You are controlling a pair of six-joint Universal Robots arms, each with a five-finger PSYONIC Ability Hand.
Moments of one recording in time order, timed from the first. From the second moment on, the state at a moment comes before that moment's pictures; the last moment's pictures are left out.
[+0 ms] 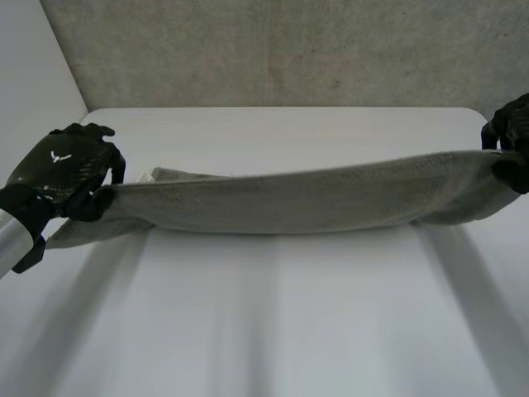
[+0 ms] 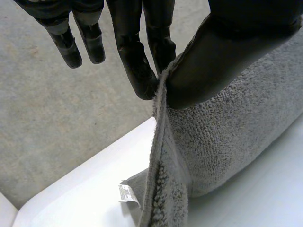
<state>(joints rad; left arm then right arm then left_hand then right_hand) 4.72 -1.43 -1.92 3.23 -1.03 3.41 1.40 -1.75 1.73 0.18 1.01 2.87 1.27 1.34 0.23 0.23 1.15 1.30 1.30 0.22 0.25 1.15</state>
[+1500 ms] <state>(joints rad) 4.43 -2.60 -0.83 3.30 -1.17 3.59 1.63 -0.80 1.24 -0.20 1.33 2.66 0.58 0.60 0.23 0.23 0.42 1.02 1.00 0.22 0.25 0.84</state>
